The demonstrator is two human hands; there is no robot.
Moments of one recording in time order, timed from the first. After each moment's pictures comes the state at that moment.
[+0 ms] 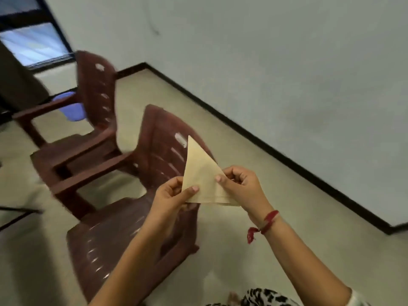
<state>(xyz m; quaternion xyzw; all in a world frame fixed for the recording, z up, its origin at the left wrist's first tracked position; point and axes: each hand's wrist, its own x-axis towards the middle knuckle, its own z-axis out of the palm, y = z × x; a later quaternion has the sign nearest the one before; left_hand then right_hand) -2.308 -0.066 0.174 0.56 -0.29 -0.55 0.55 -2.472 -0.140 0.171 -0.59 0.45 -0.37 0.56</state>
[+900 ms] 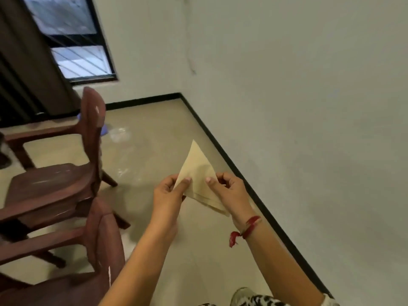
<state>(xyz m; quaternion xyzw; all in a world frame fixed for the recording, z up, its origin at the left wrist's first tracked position) -2.309 -0.510 0.199 0.61 -0.15 -0.36 0.68 -2.419 -0.598 0.193 -0.63 0.42 -0.30 0.58</state>
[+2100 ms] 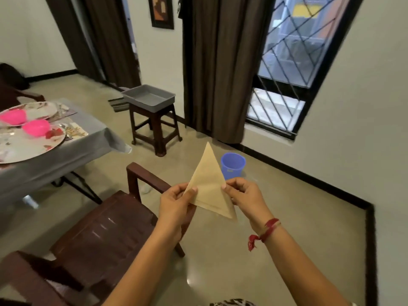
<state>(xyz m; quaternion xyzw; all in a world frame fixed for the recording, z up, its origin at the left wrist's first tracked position) -1.637 -0.832 0.211 0.57 0.18 0.03 0.80 -1.596 -0.994 0.204 -0.75 0.01 0.07 0.66</state>
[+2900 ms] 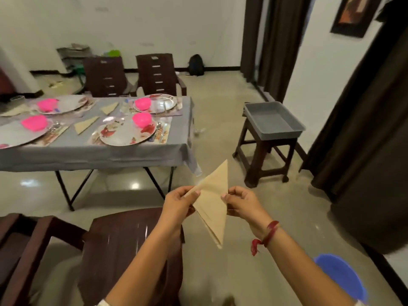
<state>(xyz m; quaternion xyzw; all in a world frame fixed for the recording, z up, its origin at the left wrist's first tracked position) -1.261 -0.753 0.185 0.53 0.42 0.30 0.67 -1.115 -0.842 0.175 -0.67 -0.25 0.43 0.55</state>
